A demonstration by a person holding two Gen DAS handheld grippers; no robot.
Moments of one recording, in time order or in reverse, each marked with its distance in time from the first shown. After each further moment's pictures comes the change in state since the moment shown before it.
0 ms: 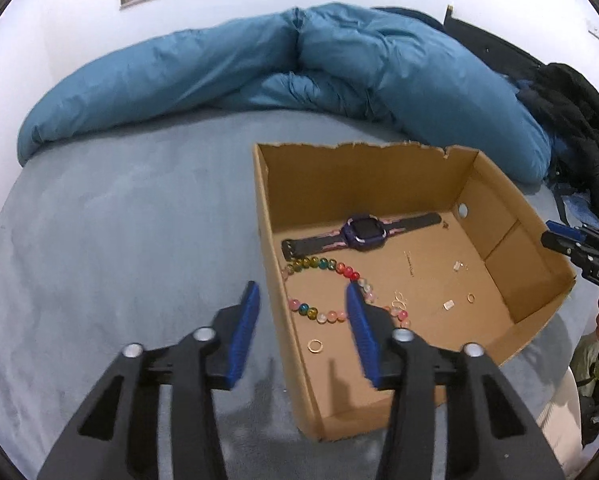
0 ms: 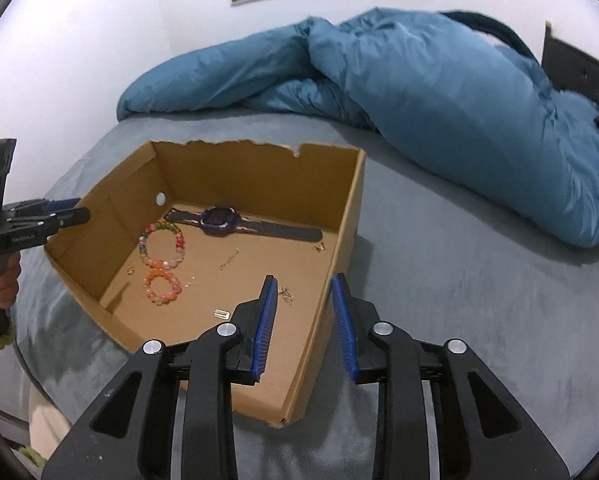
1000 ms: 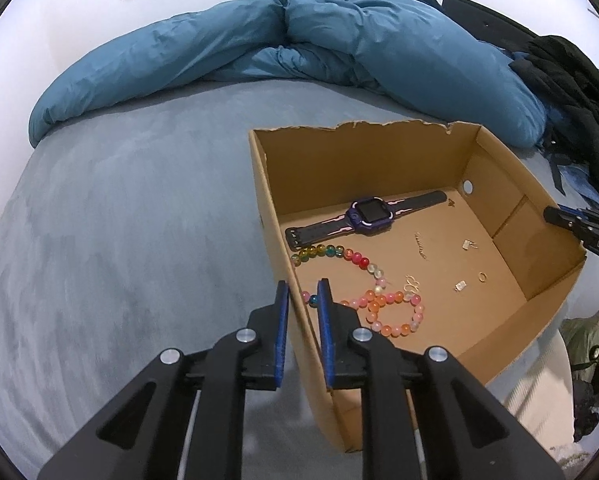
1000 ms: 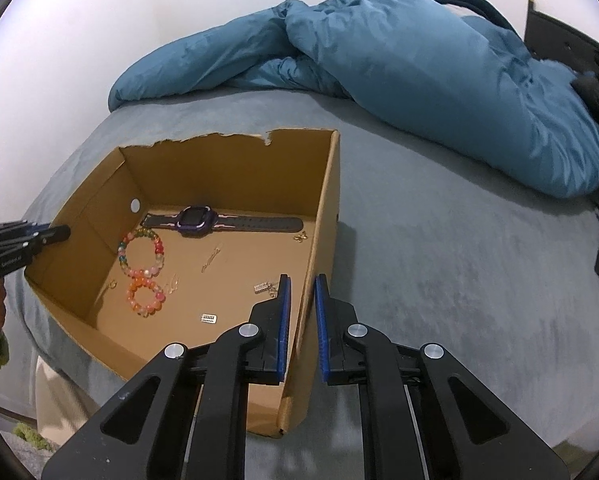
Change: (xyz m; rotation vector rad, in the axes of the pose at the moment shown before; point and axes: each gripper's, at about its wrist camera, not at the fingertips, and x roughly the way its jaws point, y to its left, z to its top) left arm -0.028 -0.030 -0.034 0.001 0.076 0.044; right arm -0.032 -0.023 -0.034 0.052 0.066 -0.010
